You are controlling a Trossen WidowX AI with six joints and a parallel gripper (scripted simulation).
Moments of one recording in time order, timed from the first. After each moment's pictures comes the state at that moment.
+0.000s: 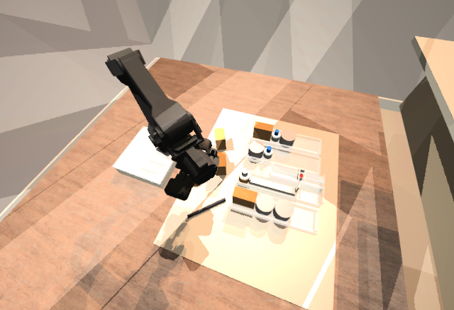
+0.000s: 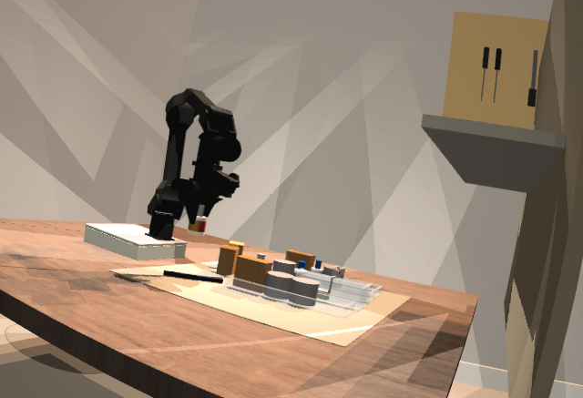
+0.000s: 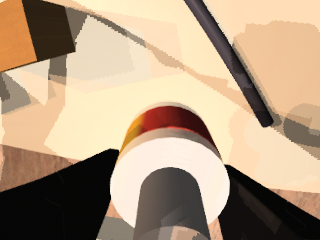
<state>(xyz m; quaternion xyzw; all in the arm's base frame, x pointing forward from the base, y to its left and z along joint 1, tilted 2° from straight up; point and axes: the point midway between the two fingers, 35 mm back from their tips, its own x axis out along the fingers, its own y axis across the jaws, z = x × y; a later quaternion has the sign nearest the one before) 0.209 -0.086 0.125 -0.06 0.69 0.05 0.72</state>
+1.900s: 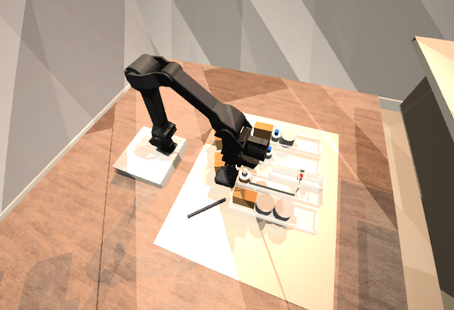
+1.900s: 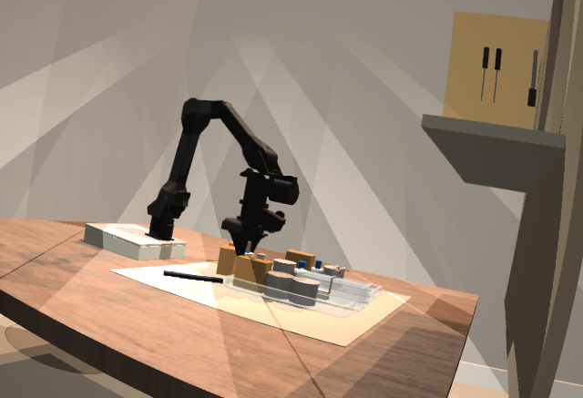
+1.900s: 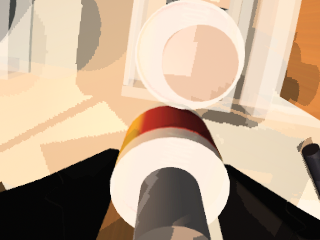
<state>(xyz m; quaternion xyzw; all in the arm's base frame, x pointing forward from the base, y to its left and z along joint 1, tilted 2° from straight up) 0.287 0.025 0.058 -0.07 0.68 0.06 0.72</state>
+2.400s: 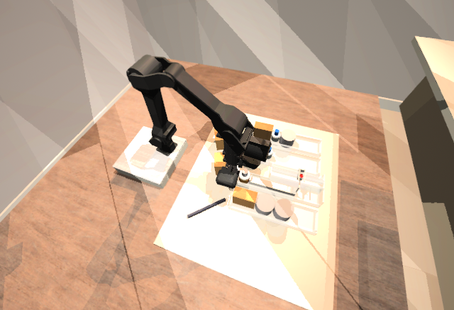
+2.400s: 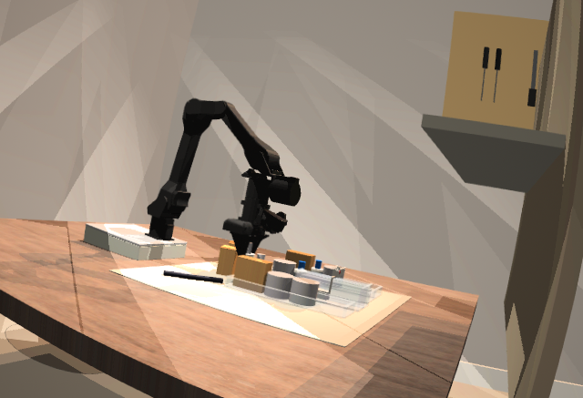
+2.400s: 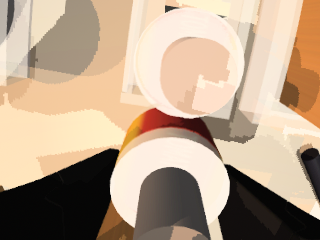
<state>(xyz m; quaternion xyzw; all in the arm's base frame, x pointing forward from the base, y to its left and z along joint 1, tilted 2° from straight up) 0.291 0.026 0.058 -0.07 0.69 0.06 0.72</state>
